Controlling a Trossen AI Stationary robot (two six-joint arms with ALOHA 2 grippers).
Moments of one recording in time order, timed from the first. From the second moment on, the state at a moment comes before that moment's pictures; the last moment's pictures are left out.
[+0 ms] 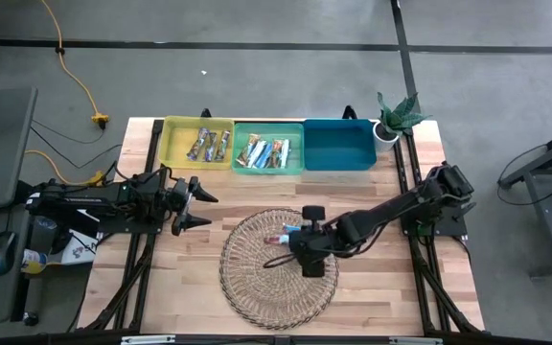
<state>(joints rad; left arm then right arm) 0.04 0.23 0.10 0.00 0.22 -0.27 0.39 1.78 1.42 -0.76 0.33 0.31</state>
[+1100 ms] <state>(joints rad) 0.04 0.23 0.10 0.00 0.21 -0.27 -0.06 1.54 1.84 -1.27 0.72 0.39</state>
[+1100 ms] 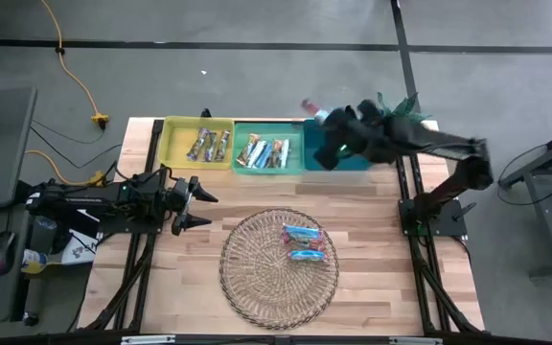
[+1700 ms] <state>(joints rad) 0.04 0.23 0.10 0.00 0.21 -0.27 -0.38 1.30 1.08 -0.61 0.44 0.55</state>
